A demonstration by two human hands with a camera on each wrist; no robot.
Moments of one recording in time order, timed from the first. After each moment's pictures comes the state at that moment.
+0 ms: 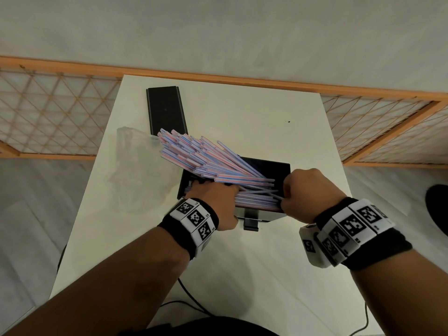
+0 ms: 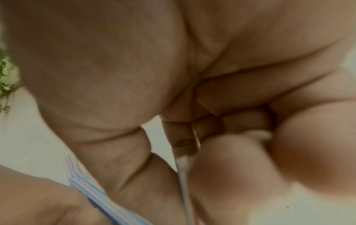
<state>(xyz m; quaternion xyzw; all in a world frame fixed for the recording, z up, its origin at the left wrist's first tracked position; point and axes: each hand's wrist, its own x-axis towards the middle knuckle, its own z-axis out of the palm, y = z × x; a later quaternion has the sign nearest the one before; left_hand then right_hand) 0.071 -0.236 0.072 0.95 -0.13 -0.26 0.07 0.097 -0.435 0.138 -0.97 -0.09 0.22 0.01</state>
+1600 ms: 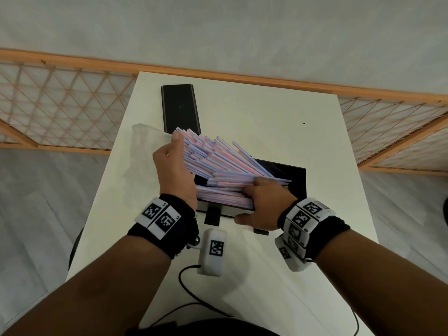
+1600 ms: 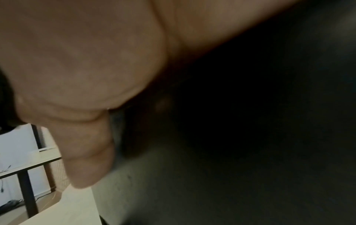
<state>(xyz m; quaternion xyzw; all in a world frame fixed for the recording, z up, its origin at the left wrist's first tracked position) 0.083 -0.182 0.084 0.49 0.29 0.15 0.81 0.102 -0.371 0.076 -0.92 -0.22 0.32 0.00</state>
